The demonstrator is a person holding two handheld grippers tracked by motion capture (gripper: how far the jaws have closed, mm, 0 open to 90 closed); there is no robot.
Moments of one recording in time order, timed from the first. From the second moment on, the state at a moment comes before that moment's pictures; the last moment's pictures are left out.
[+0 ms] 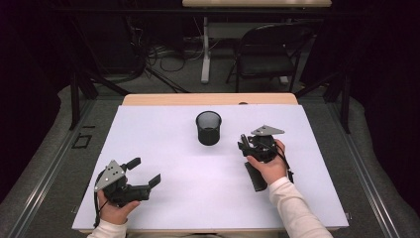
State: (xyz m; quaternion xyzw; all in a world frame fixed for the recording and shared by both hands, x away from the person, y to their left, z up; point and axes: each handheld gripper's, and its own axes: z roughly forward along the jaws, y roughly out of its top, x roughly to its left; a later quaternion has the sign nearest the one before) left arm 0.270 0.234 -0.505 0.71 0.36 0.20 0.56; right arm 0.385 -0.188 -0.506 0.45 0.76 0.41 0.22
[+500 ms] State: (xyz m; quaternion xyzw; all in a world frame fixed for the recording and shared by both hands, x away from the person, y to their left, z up) left arm 0.271 0.234 -0.506 0.71 0.36 0.20 0.56; right arm 0.413 -0.180 -0.522 0.47 0.77 0.39 0.20
